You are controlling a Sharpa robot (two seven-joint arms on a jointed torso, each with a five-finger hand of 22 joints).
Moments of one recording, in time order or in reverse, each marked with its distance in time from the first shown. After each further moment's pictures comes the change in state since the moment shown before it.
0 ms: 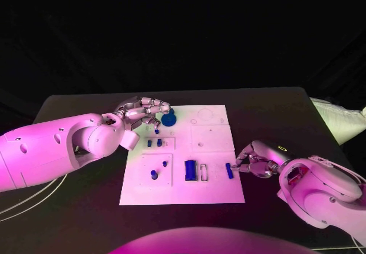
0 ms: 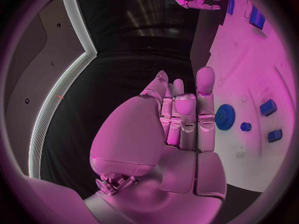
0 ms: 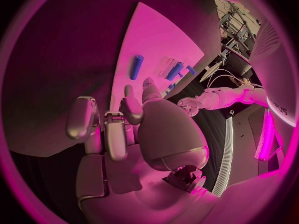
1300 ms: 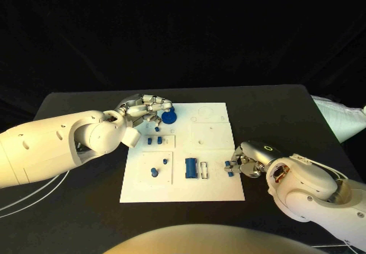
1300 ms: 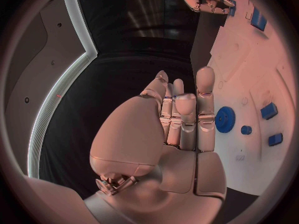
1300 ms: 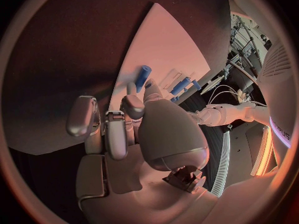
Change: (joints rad) left arm 0.000 0.004 0.000 -0.005 0.004 0.010 0.000; left_hand 0.000 0.000 0.000 0.000 0.000 0.000 0.000 0.004 -0.001 0.000 0.000 0.000 -0.001 -0.003 0.003 0.000 0.000 0.000 0.000 0.000 0.000 0.000; right arm -0.020 0.108 0.000 -0.081 -0.142 0.097 -0.023; right_hand -0.008 -0.048 -0.010 0.064 0.025 0.030 -0.015 0.007 0.042 -0.001 -0.012 -0.043 -0.027 0.000 0.000 -0.010 0.000 0.000 -0.005 -0.012 -0.017 -0.010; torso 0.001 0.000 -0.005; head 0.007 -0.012
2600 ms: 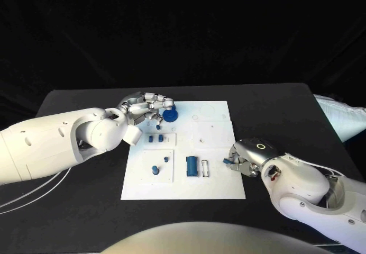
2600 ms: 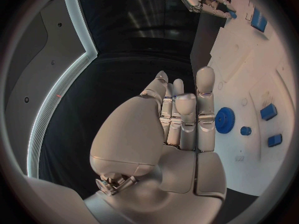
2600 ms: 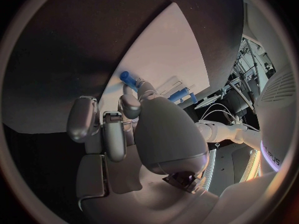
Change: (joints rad) left arm 0.000 0.001 0.000 -0.001 0.000 0.007 -0.003; left_hand -0.004 0.004 0.000 0.000 0.000 0.000 0.000 0.000 0.000 -0.001 0.001 0.000 0.000 0.000 0.000 0.000 0.000 0.000 0.000 0.000 0.000 0.000; right arm 0.004 0.037 -0.013 -0.004 -0.207 0.072 0.012; right_hand 0.166 -0.038 0.209 -0.018 0.148 0.008 0.002 -0.045 0.046 -0.005 0.001 -0.019 -0.013 0.000 -0.003 0.009 0.000 0.000 0.011 -0.003 0.008 0.024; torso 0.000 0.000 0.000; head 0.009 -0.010
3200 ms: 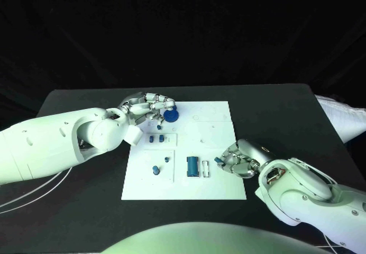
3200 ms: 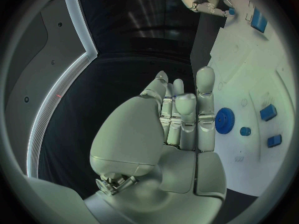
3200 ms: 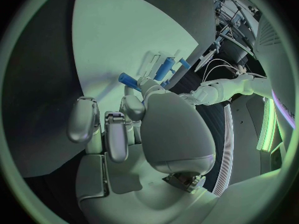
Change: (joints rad) left arm 0.000 -0.001 0.000 0.004 0.000 0.002 0.000; left_hand 0.000 0.000 0.000 0.000 0.000 0.000 0.000 0.000 -0.001 -0.003 0.003 0.000 0.000 0.000 0.000 0.000 -0.001 0.000 0.000 0.000 0.000 0.000; right arm -0.009 0.013 -0.004 0.022 0.396 -0.278 -0.005; right_hand -0.141 -0.064 0.187 0.017 0.034 0.005 -0.005 -0.009 0.020 0.017 -0.011 0.020 0.027 0.009 -0.010 0.009 0.001 0.000 0.012 -0.002 0.016 0.023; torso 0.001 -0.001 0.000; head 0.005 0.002
